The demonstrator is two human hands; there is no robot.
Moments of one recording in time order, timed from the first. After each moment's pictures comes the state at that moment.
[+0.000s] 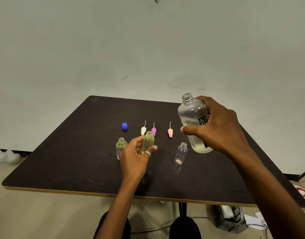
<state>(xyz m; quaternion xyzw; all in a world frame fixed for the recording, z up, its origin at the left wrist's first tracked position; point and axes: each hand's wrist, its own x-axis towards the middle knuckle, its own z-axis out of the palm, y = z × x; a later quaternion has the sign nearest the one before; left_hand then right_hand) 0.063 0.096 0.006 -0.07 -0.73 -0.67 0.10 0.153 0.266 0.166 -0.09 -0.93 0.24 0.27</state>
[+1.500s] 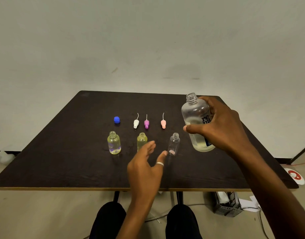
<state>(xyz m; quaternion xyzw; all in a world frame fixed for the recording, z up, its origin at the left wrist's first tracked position) 0.138 0.122 0.001 -0.12 -0.77 -0.61 0.15 0.172 0.300 0.140 -0.10 -0.92 0.28 0.27</state>
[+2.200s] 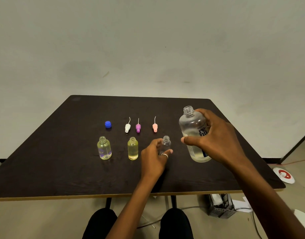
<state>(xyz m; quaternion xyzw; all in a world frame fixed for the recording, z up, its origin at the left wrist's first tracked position) 0.086 0.186 -0.015 -0.17 -0.78 -0.60 0.01 0.187 0.323 0.118 -0.10 -0.92 0.29 0.26</state>
